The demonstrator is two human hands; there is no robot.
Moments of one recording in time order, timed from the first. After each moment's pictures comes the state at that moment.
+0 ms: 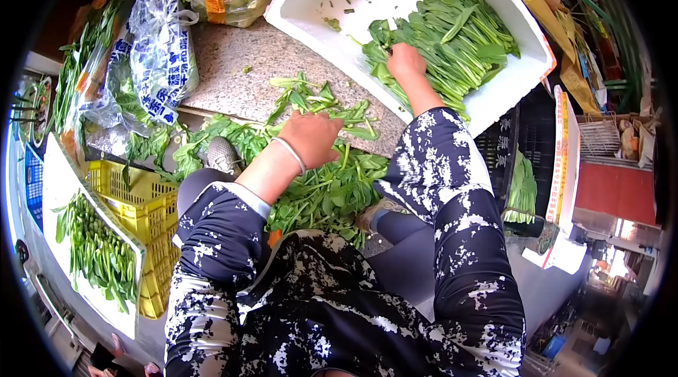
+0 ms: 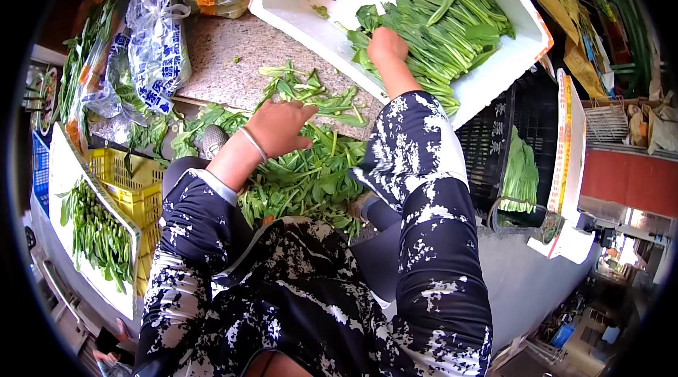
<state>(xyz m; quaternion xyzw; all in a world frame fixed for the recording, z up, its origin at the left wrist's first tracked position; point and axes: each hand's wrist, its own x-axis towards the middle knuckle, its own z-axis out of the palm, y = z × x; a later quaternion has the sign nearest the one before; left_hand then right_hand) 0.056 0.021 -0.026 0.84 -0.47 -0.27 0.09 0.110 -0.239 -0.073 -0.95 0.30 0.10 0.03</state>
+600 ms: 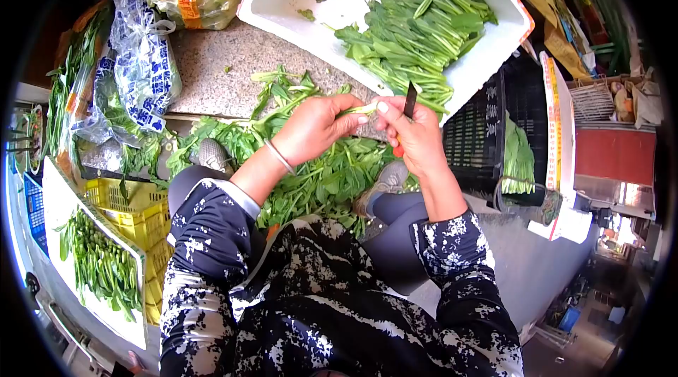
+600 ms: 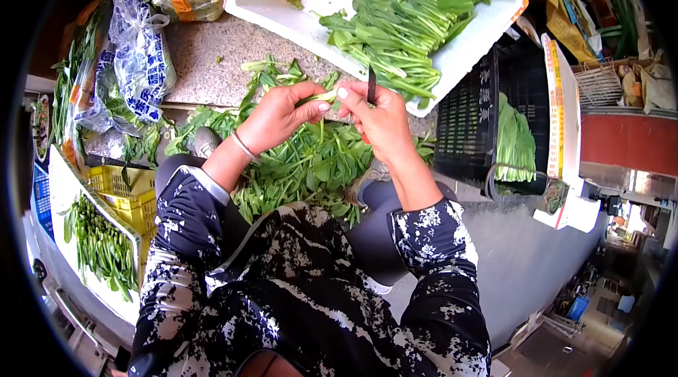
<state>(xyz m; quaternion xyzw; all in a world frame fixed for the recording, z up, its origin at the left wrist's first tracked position) 0.031 0.002 -0.010 0.71 -0.45 -0.25 0.48 -0.077 -0.144 0.030 -0.67 0.27 -0.04 0.69</state>
